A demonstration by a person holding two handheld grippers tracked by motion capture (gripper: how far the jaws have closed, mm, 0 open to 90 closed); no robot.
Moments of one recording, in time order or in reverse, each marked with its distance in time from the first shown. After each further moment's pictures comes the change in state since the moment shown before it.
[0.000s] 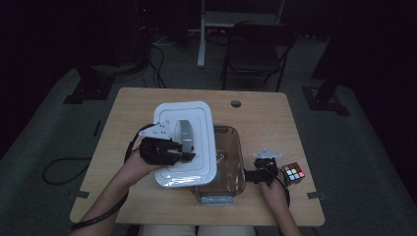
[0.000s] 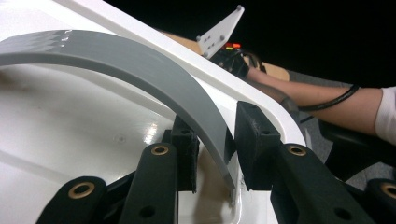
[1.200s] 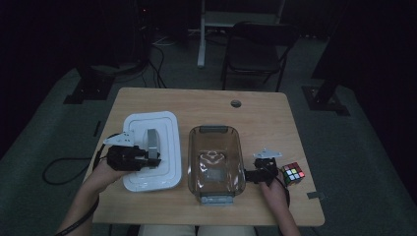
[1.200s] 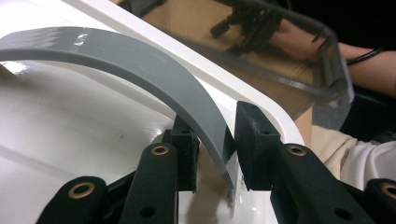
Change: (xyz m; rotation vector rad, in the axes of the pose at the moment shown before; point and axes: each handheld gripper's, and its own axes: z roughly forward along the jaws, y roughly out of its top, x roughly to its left) left arm 0.041 -0.092 -0.047 0.024 0.028 -0.085; right arm 0.000 0.000 0.000 0.000 -0.001 0.000
